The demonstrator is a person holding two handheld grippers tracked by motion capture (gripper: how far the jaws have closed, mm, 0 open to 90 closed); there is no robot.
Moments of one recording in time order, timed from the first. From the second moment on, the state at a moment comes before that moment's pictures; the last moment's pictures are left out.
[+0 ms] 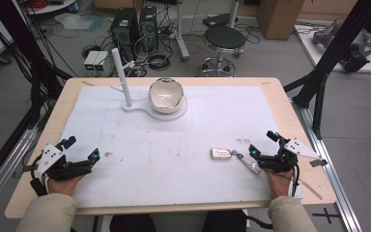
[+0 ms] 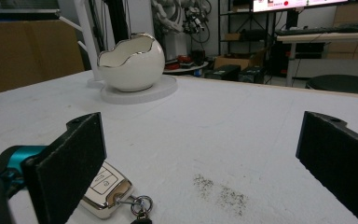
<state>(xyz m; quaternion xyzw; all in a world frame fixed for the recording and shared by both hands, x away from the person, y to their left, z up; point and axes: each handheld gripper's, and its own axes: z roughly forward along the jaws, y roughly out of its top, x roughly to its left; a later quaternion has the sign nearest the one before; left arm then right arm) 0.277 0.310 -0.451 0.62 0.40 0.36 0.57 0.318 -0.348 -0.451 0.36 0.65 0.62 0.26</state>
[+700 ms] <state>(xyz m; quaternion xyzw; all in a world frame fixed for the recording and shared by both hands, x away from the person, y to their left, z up) 0.276 0.309 -0.451 0.62 0.40 0.36 0.57 0.320 -0.350 -0.446 0.37 0.65 0.62 0.25</state>
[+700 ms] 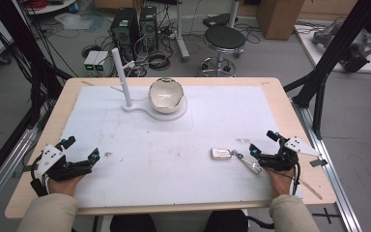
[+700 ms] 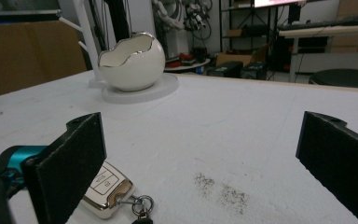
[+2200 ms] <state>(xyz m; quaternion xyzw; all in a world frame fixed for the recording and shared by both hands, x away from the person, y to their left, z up) 0.277 0.311 -0.451 0.62 0.40 0.36 0.58 0.324 -0.322 -0.392 0.32 0.91 0.24 0.08</state>
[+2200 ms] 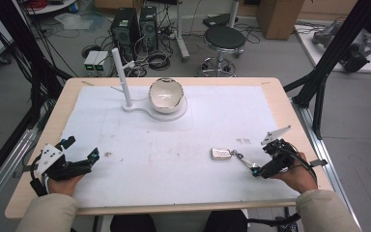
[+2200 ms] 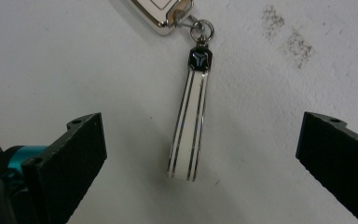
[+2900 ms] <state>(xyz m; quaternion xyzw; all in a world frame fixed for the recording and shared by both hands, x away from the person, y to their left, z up) 0.276 0.311 -0.451 0.62 0.40 0.36 0.58 0.327 -0.320 -0.404 0.33 0.92 0.21 0.03</state>
